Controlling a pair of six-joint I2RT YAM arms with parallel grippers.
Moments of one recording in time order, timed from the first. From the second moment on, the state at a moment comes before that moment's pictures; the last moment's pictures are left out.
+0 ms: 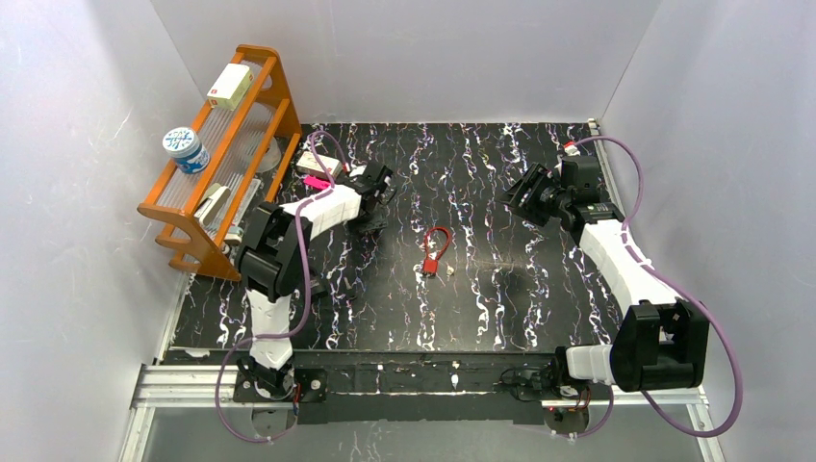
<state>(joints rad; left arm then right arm) -0.50 1.99 1.38 -0.58 -0.31 -0.65 0.11 1.29 0.96 -0.33 -0.34 0.67</state>
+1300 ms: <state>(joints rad) -0.50 1.98 1.36 -0.56 -0.32 -0.68 0.13 1.38 0.96 -0.35 -0.43 0.65</state>
